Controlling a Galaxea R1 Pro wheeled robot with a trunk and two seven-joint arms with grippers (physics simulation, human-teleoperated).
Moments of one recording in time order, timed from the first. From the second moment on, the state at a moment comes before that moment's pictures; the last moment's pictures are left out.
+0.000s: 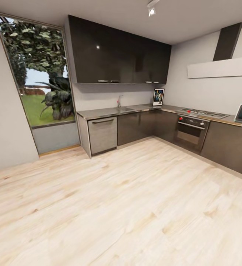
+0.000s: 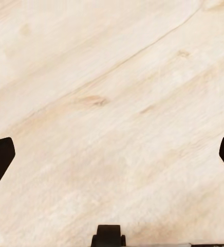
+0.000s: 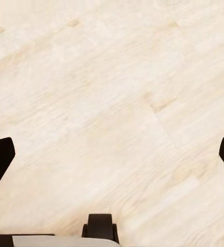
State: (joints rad) left arm 0.07 0.01 0.01 -0.69 -0.01 -0.05 0.00; right arm -0.08 -0.05 0.01 -0.41 0.01 -0.11 0.00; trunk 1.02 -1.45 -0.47
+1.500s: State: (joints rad) left arm 0.07 0.01 0.01 -0.69 -0.01 -0.05 0.00; right arm -0.08 -0.05 0.01 -0.41 0.01 -0.11 0.00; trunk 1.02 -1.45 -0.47
